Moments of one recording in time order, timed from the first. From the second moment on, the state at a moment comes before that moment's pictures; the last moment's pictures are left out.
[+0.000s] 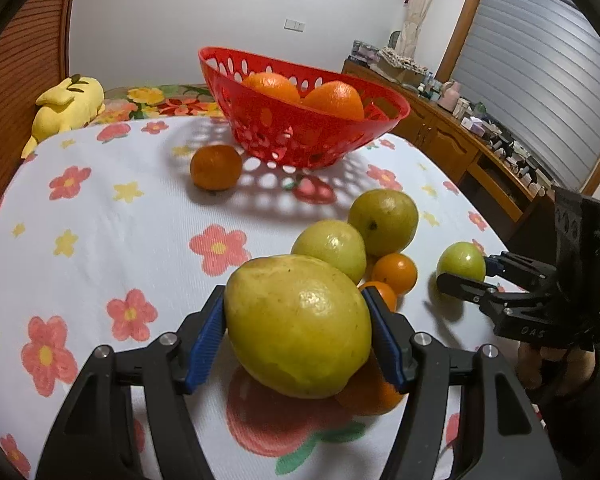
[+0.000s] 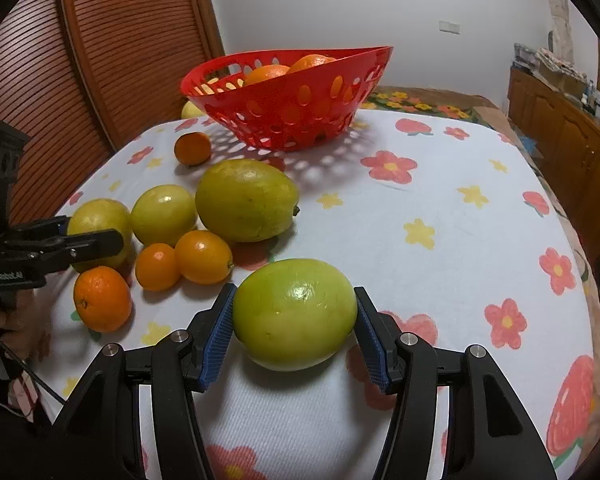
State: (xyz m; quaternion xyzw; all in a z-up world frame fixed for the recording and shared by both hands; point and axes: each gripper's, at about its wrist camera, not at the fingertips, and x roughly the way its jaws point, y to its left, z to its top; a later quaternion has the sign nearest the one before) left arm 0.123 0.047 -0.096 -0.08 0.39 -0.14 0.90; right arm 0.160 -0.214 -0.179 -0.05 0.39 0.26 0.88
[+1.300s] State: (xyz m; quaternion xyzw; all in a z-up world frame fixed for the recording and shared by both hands) left arm 0.198 0.036 -0.016 -0.06 0.33 -0.15 0.93; right arm 0.208 -0.197 -0.077 -0.10 0.30 0.28 0.91
